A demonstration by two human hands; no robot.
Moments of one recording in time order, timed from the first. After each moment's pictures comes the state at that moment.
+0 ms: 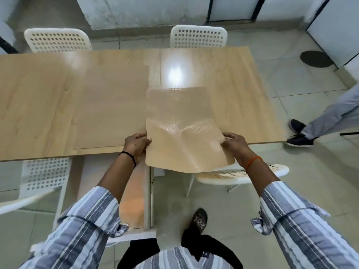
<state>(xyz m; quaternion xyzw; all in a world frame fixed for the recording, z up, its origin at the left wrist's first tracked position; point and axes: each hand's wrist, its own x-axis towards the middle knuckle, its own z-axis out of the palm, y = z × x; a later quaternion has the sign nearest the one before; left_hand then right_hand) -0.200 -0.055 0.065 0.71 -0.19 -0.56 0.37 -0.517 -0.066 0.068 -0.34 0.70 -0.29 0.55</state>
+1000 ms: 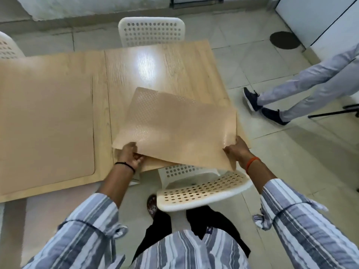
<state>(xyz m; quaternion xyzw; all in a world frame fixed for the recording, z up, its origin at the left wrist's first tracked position) -0.343 -0.158 0.016 0.64 0.07 -0.64 0.42 -0.688 -0.136 0.024 -0.31 0.80 -0.24 0.46</state>
